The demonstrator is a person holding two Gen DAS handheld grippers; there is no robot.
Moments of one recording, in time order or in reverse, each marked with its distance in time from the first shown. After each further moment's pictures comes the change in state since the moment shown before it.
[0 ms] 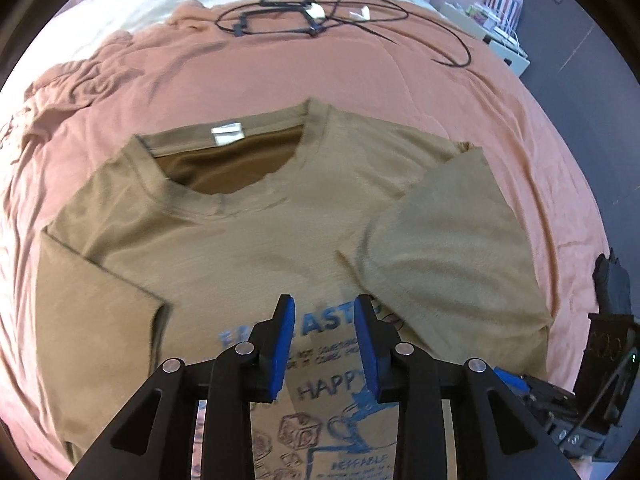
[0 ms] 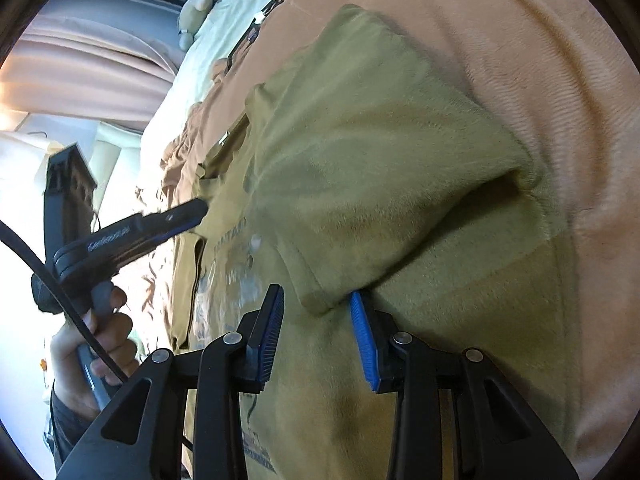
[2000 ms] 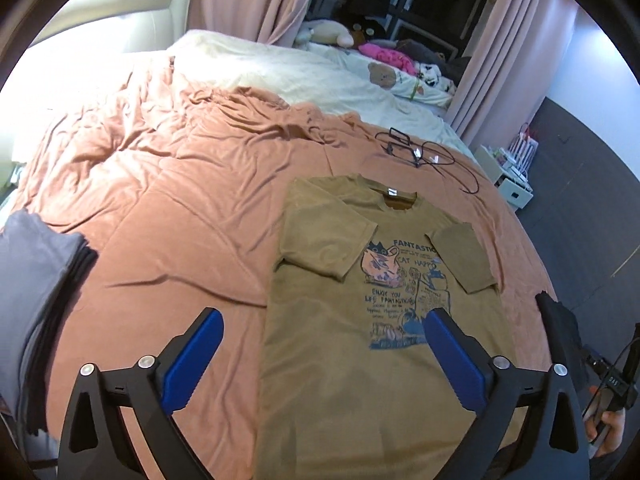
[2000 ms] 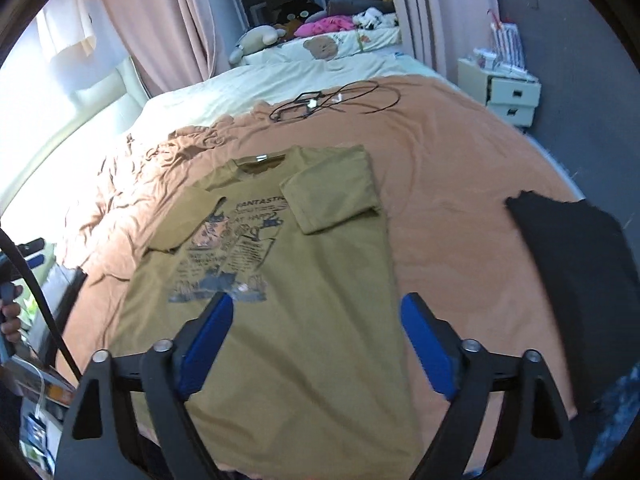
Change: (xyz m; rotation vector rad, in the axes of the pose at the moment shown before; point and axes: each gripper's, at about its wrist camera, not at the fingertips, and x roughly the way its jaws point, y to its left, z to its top) left arm -0.303 0.153 -0.297 -0.295 -0.422 0.023; right arm -0.195 0.189 -0.241 -0.484 -0.289 -0.443
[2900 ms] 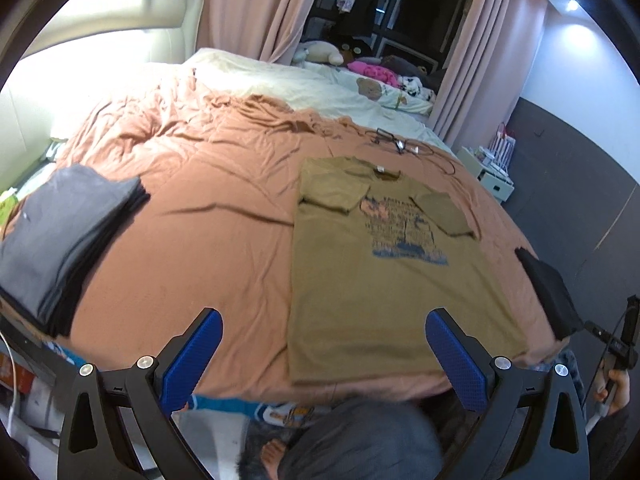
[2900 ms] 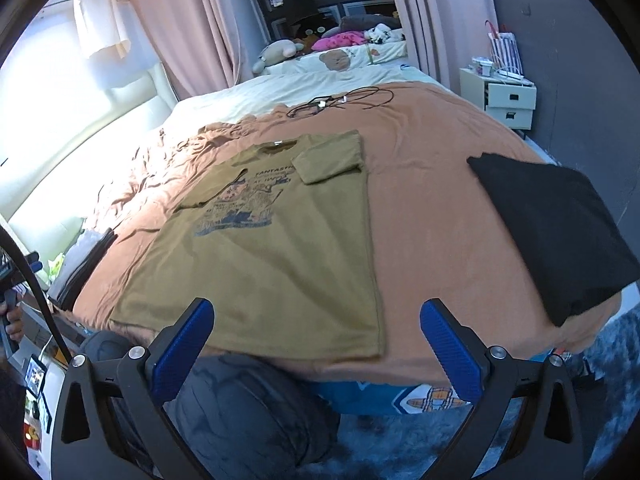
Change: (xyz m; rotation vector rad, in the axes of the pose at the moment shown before) left arm -0.117 0.034 -0.165 0.032 -0.075 -0.029; right arm -0.095 -0.062 -0.133 -0.011 -0.063 0.114
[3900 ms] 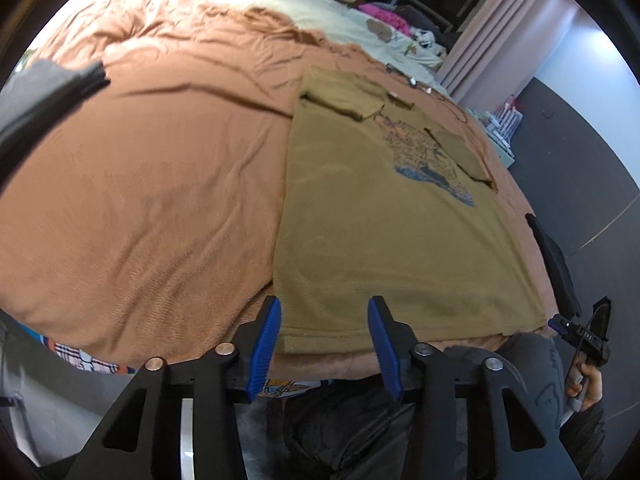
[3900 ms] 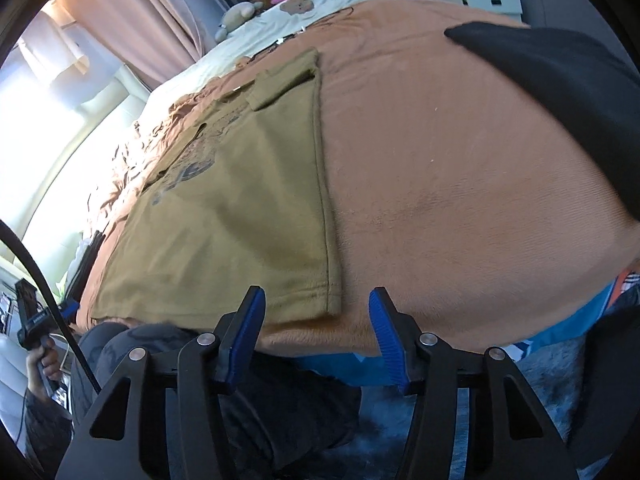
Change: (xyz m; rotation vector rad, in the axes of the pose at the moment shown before) left arm 0.131 0.035 -0.064 -0.114 0.203 -0.094; right arm 0.106 -0.074 -0.018 0.215 0.173 0.100
